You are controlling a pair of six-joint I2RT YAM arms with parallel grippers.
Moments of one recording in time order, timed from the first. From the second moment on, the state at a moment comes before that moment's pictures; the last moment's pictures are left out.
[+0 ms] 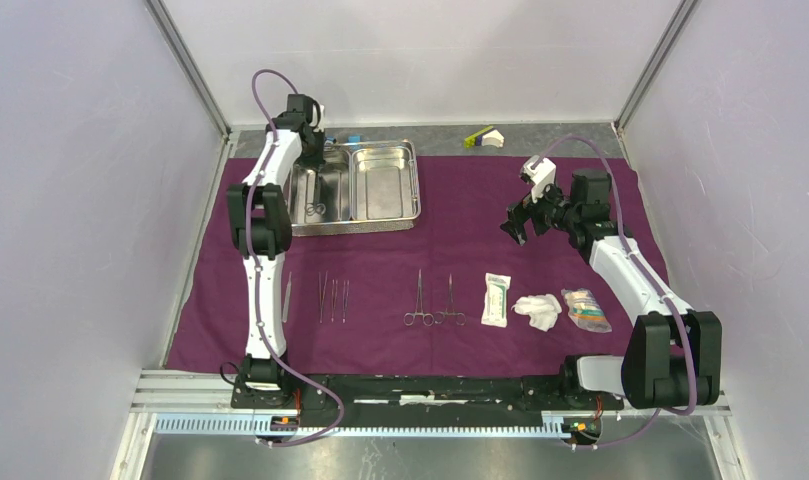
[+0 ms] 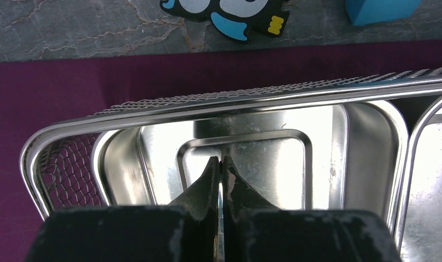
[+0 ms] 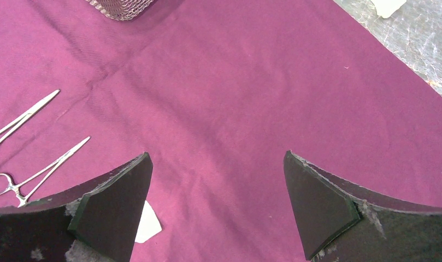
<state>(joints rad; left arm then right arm) -0.05 2.47 2.25 -0.79 -0.02 0.00 0.04 1.29 0.84 -0.15 -0.60 -0.44</state>
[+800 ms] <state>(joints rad) -0.05 2.33 2.26 -0.78 0.06 0.00 0.04 1.30 0.84 -0.15 -0.61 -0.44</state>
